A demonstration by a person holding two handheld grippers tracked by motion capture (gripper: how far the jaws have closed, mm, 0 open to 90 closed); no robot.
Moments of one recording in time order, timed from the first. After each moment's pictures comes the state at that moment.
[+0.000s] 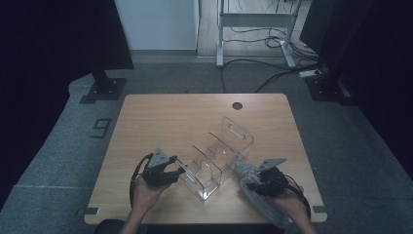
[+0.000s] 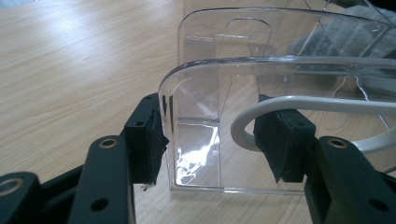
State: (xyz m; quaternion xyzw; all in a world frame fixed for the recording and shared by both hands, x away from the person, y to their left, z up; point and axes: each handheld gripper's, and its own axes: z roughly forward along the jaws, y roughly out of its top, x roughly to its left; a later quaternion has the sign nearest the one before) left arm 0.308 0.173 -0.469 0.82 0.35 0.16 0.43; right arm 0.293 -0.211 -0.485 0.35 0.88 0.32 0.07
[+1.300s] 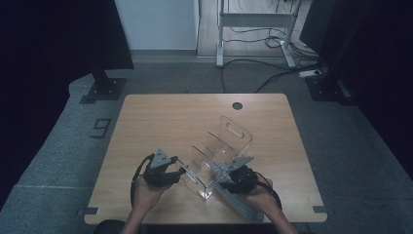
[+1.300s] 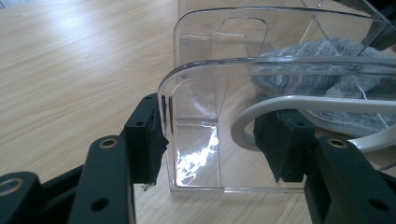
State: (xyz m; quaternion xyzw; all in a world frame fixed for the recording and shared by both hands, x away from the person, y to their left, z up) left arm 0.305 0.169 -0.468 0.81 0.35 0.17 0.43; right arm 0.309 -0.129 -0.493 0.27 0.90 0.34 0.07
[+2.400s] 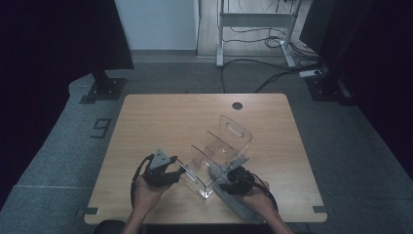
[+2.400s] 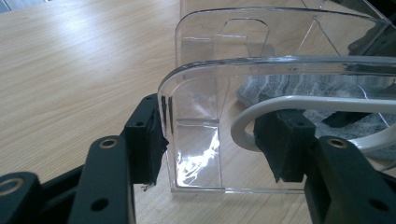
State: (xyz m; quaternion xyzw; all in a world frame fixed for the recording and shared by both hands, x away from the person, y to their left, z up) left arm 0.305 0.169 -0.470 0.81 0.36 0.17 0.43; right arm 0.314 -0.125 -0.515 0.30 0.90 0.31 0.06
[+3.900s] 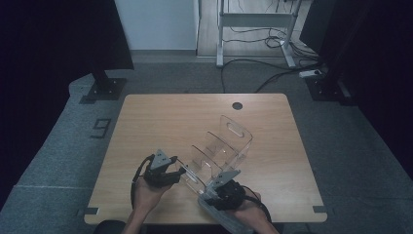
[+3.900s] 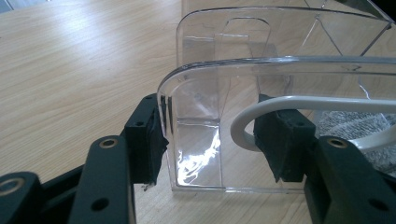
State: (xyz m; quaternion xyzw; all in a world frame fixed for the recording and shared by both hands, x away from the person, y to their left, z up) left arm 0.303 0.167 -0.469 0.81 0.36 0.18 0.43; right arm 0.267 -0.090 -0.492 0.24 0.90 0.36 0.02
